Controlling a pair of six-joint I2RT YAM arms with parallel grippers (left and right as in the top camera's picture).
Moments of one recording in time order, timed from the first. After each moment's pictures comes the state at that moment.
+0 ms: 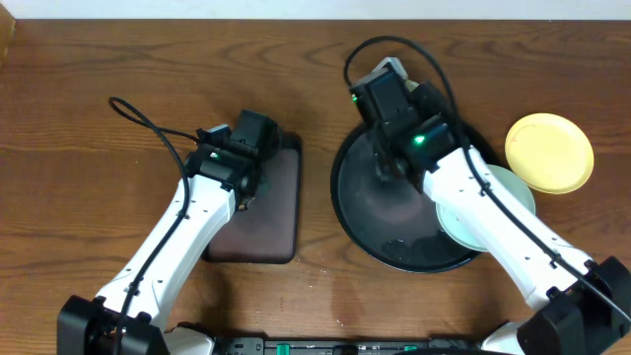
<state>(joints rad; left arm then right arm) -0.35 1.46 1.09 -0.96 -0.32 -0.78 0.61 1.66 1.44 -0.73 0.89 -0.36</state>
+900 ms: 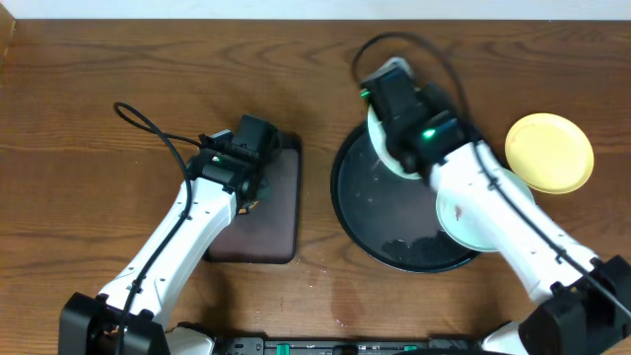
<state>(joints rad) -0.35 1.46 1.05 -0.93 -0.29 -0.78 0.50 1.66 1.44 -0.77 0.65 -0.22</state>
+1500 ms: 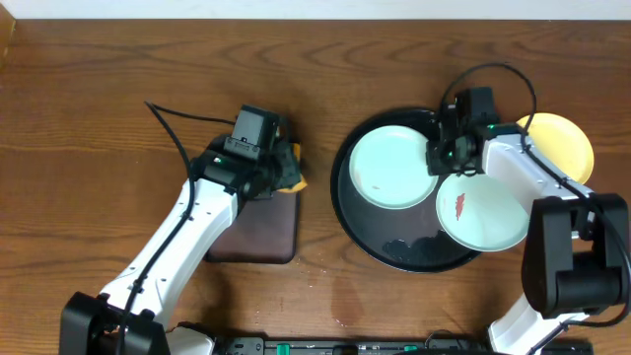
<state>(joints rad) -0.36 1.46 1.04 -0.64 0.16 -0.59 0.11 1.85 1.12 -0.52 -0.14 0.01</state>
